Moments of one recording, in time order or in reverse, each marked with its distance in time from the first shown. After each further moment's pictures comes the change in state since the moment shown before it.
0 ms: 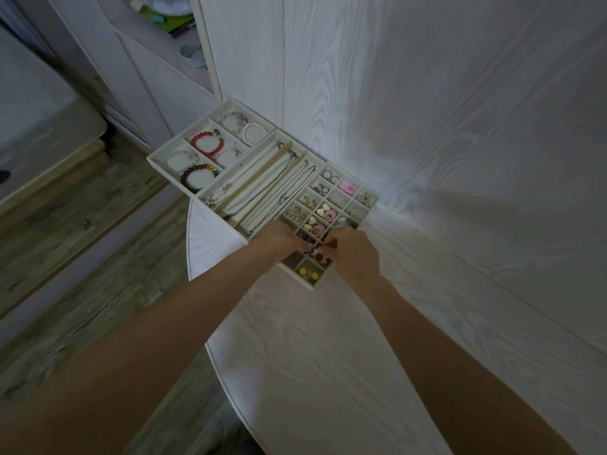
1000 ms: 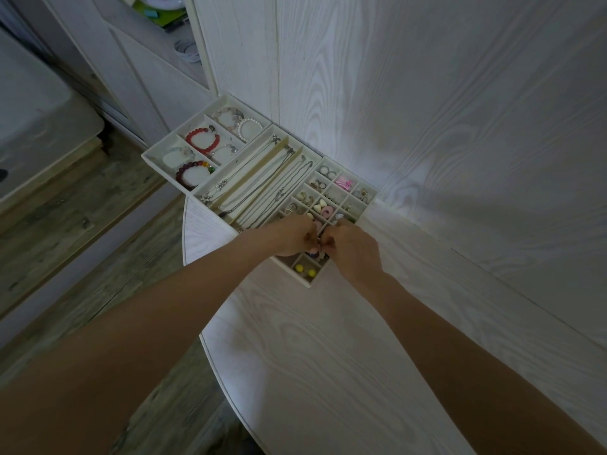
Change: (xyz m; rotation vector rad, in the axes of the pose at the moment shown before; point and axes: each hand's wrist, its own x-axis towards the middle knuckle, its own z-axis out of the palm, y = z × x) left_hand 0.021 0.017 0.009 0.823 -0.300 0.391; right_hand -0.008 0.005 -0.012 -0.154 0.025 -0.221
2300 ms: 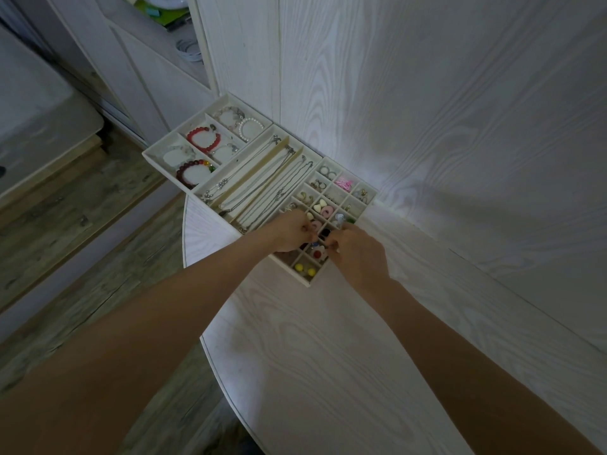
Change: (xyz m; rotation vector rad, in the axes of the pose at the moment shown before) left_hand 0.009 -0.010 0.006 -0.263 0.100 -0.107; right_hand -0.011 0.003 -0.004 -0.057 0.017 -0.002
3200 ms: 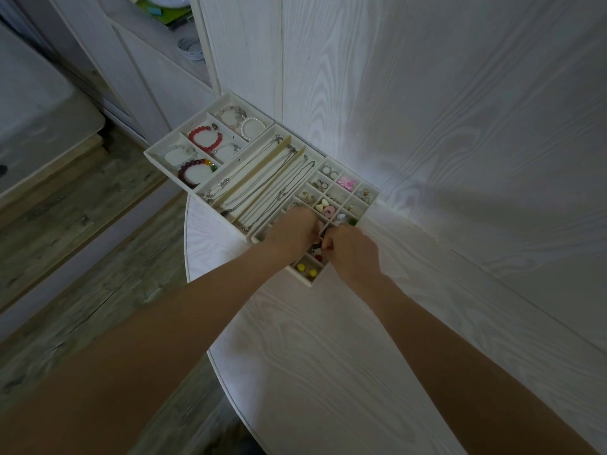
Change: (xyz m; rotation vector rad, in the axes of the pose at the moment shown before) left_hand -0.004 0.005 0.014 0.245 0.315 0.130; right_hand 0.012 -0.011 0.009 -0.004 -0.044 0.091
